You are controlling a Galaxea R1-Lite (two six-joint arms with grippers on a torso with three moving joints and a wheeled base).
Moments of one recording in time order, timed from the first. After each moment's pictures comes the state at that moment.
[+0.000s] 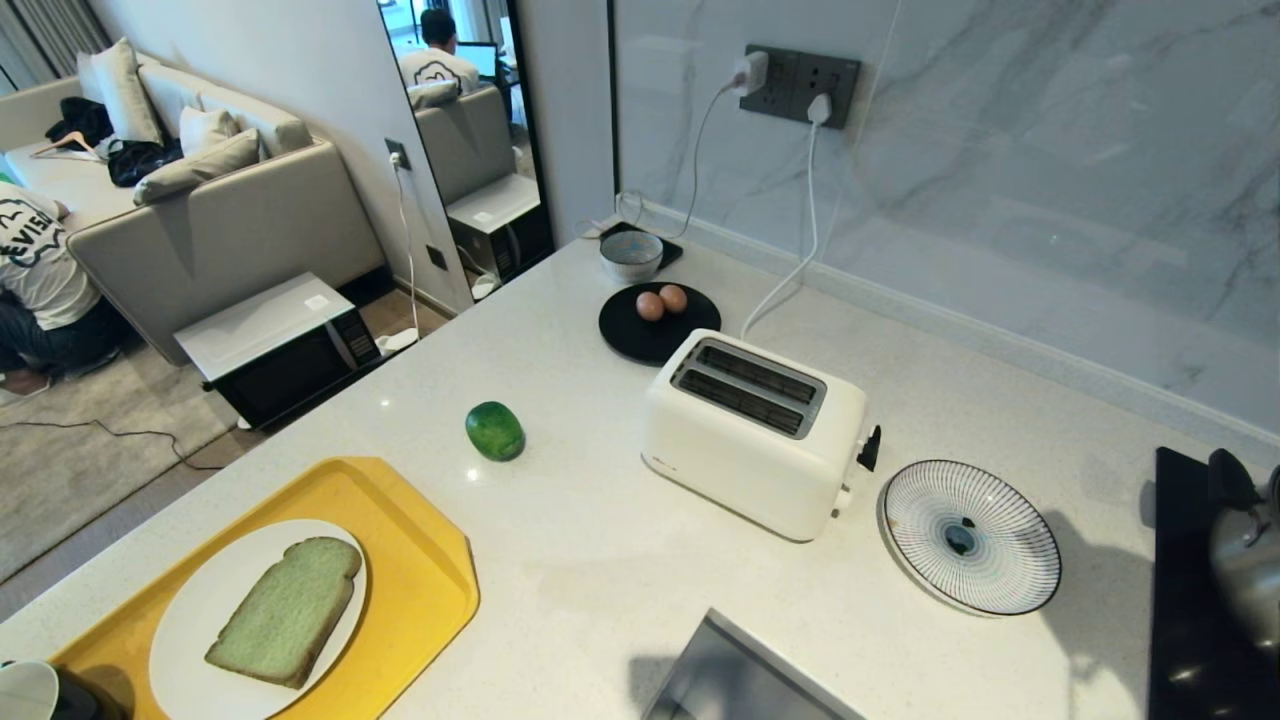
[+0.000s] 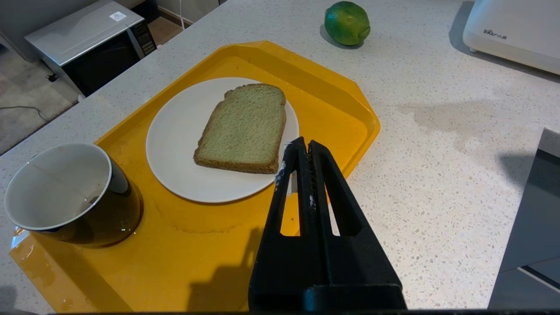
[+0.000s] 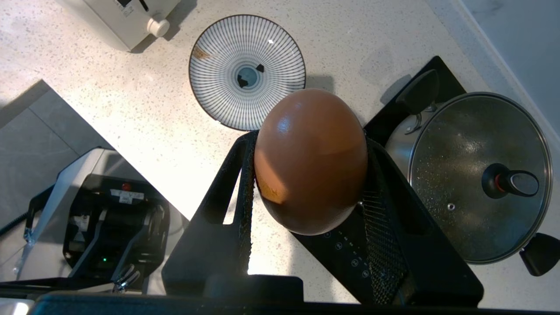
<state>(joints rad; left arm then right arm) 0.00 0.00 -0.01 0.03 0.00 0.00 -0.04 1.01 -1.22 0.76 -0.03 -0.22</state>
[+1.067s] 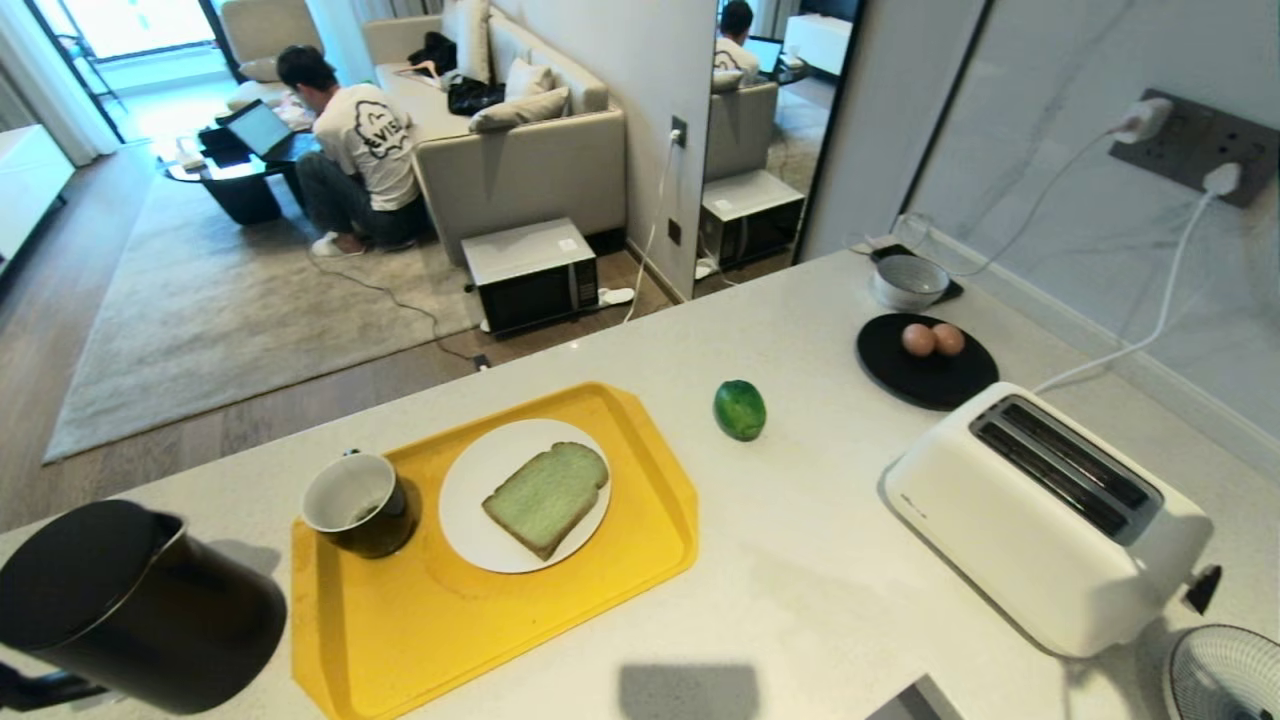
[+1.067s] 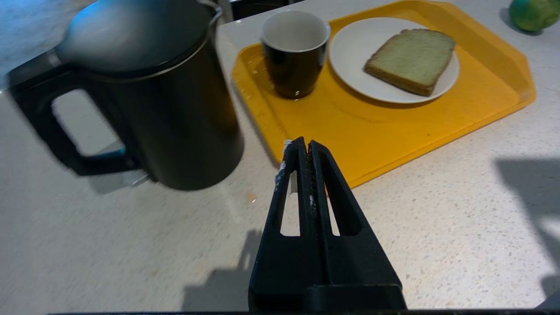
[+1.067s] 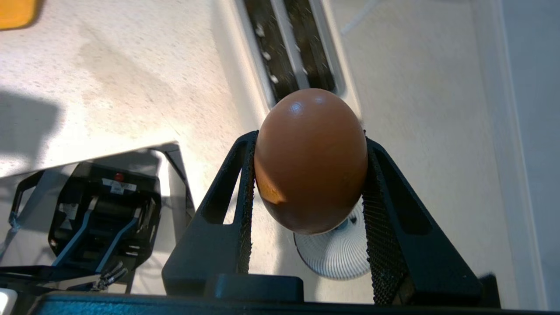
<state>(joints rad) 0.00 0.00 -0.01 0.03 0.00 0.00 -0.04 1.02 -1.18 0.72 0.00 -0.29</state>
